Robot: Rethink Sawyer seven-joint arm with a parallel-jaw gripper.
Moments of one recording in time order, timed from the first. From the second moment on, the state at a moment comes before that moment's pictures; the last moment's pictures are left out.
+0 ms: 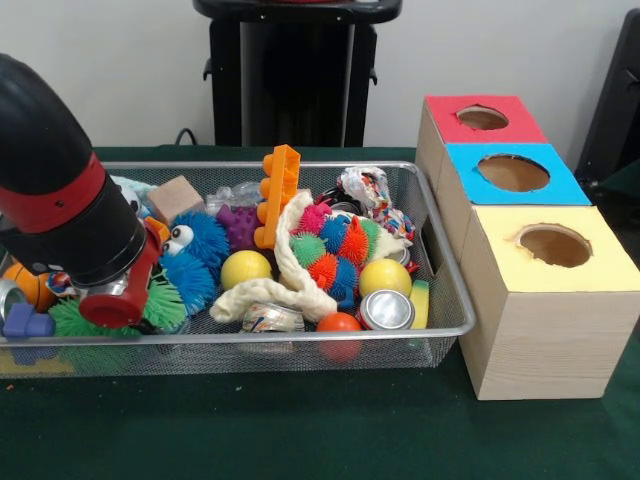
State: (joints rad) arm -0.98 -0.13 0.87 1.10 -0.66 1.21 0.01
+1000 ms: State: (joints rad) arm -1.08 -0.42 0.87 1.40 -0.58 1.21 0.01
